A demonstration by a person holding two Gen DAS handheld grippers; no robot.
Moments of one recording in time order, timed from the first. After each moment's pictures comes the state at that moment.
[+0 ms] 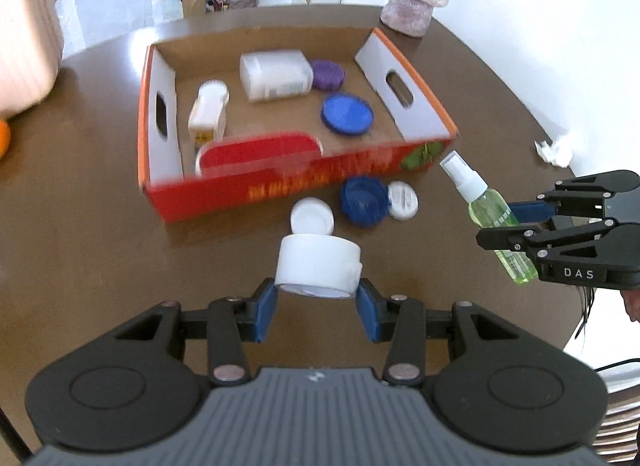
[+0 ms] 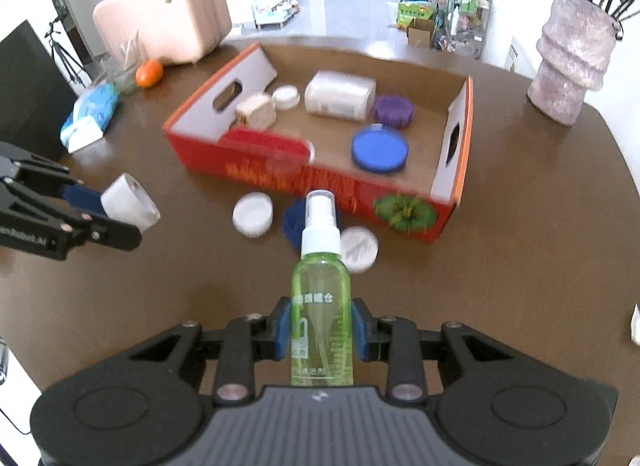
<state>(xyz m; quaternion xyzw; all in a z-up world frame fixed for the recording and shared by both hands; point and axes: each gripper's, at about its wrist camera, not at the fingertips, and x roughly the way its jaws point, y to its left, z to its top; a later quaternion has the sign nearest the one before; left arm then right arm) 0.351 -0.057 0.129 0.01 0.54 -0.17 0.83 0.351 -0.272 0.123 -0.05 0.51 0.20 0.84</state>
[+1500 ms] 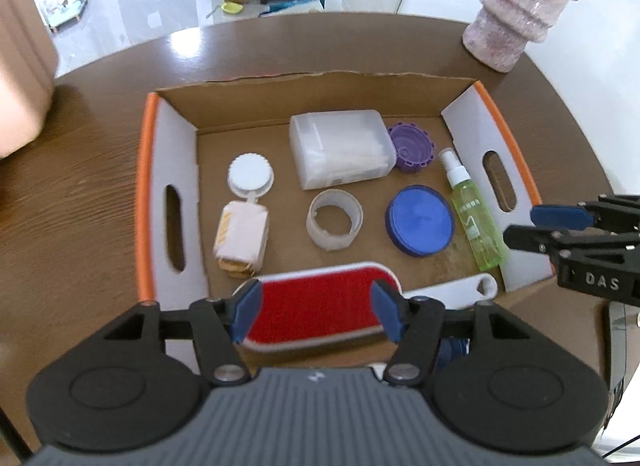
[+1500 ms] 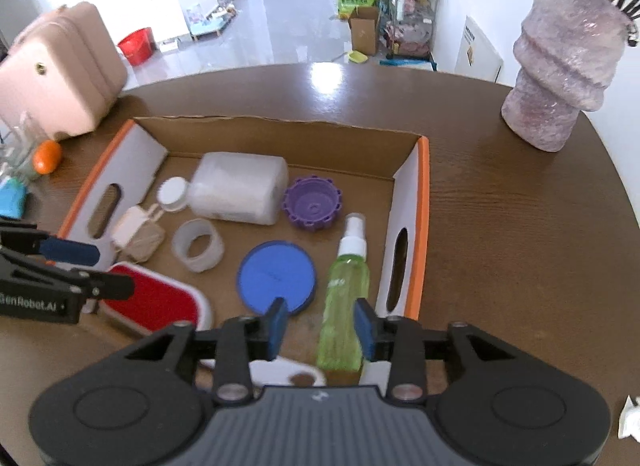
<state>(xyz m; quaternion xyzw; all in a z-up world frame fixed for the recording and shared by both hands) 0.510 -0.062 0.100 0.00 0.57 -0.10 0.81 0.509 -0.281 0.103 -0.01 0.53 0.13 0.84</state>
